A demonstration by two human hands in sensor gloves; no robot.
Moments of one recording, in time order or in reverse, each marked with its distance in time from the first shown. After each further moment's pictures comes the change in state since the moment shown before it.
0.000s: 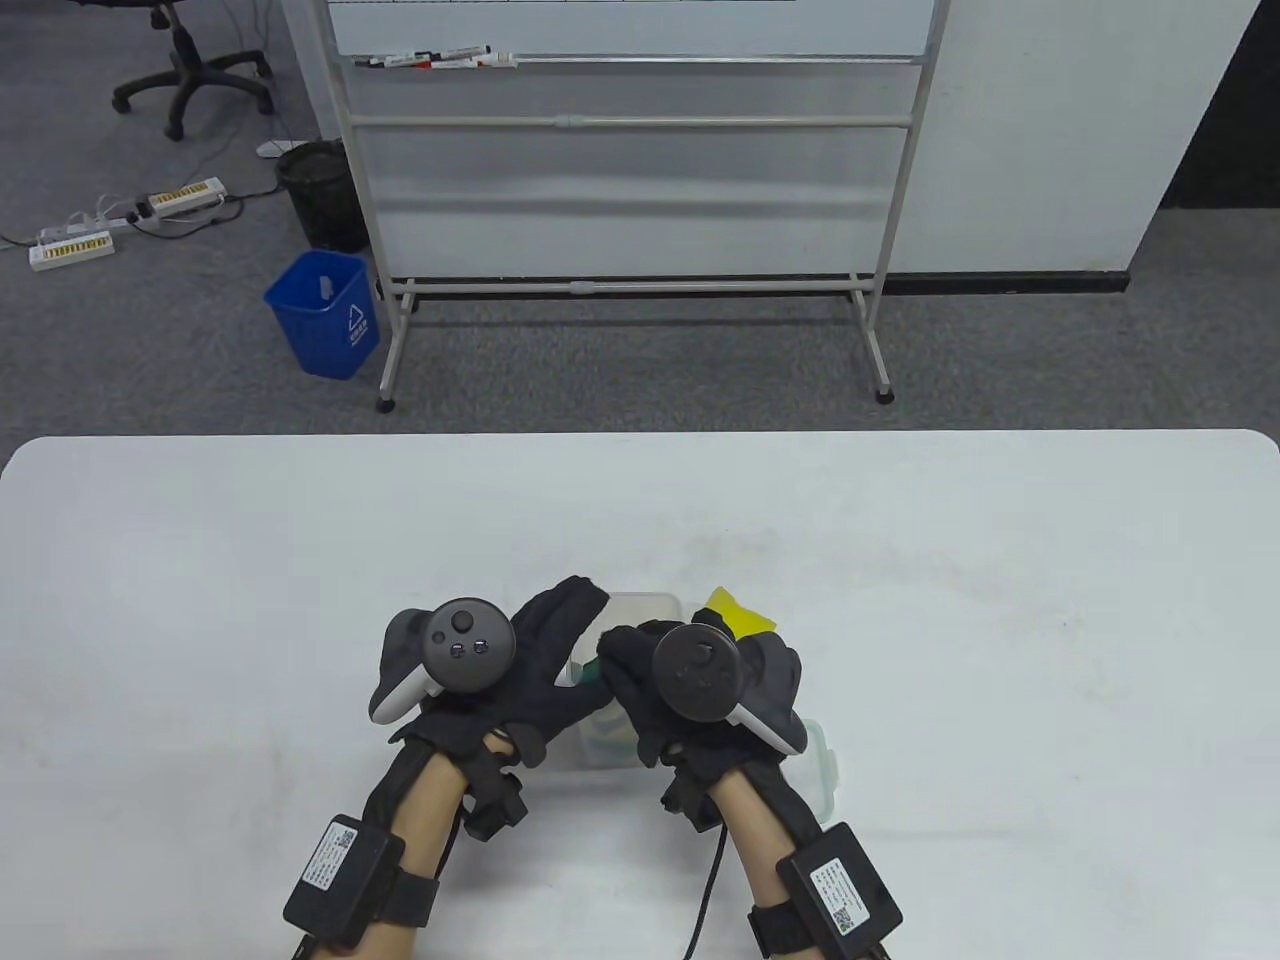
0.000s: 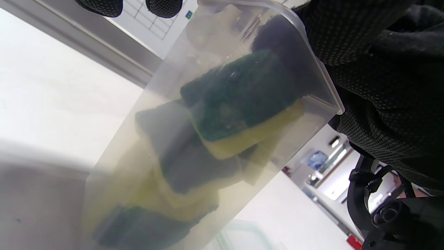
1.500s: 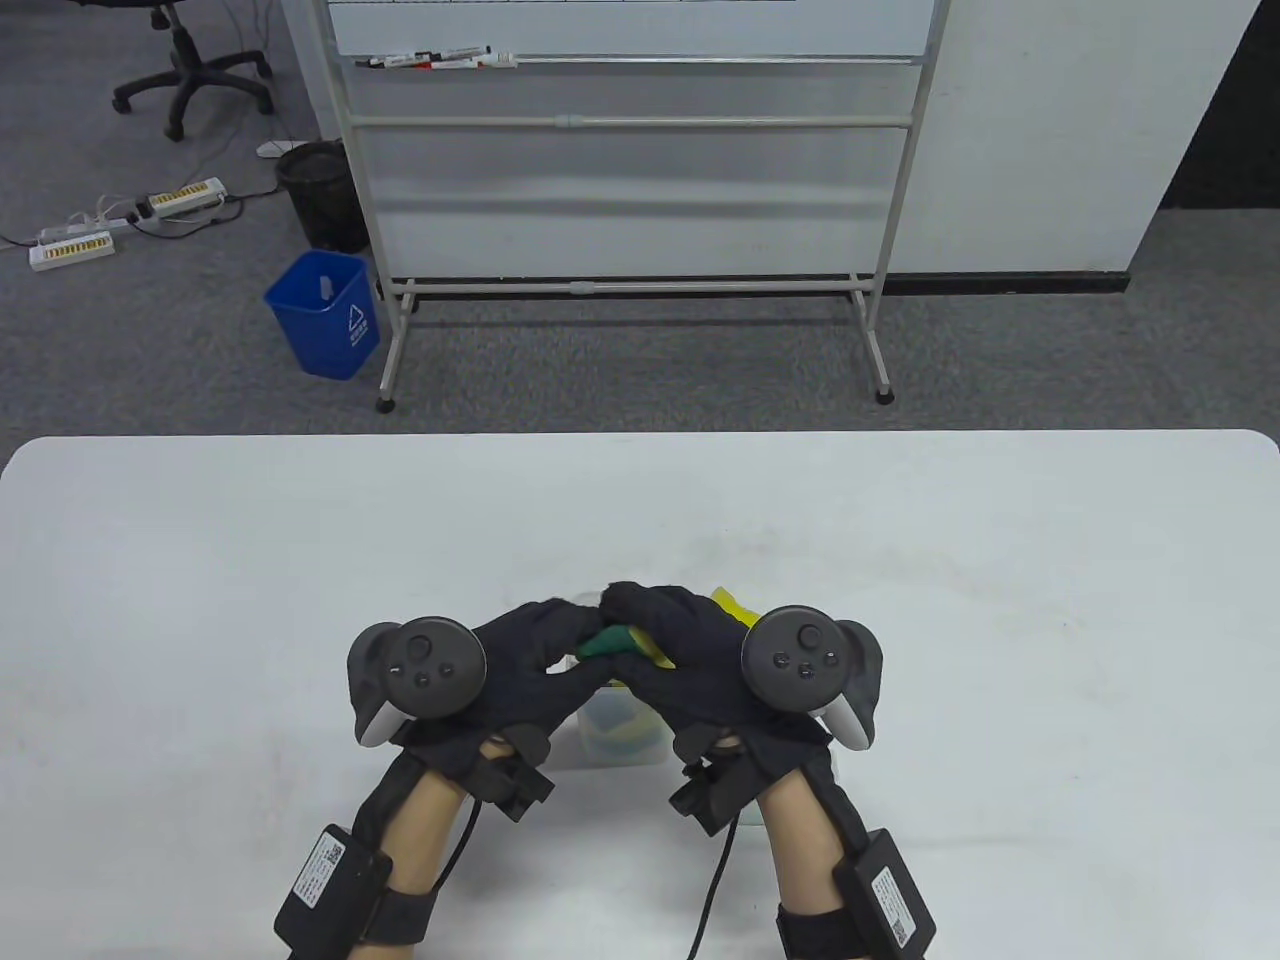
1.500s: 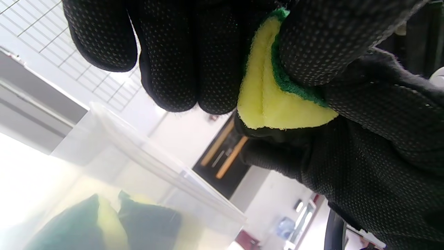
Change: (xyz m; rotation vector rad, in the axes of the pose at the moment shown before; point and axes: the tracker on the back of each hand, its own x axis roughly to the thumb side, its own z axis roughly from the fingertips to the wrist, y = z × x) left_hand 0.041 0.030 0.020 0.346 -0.172 0.020; right_hand 0.001 -0.056 0.016 -0.150 -0.087 -0.380
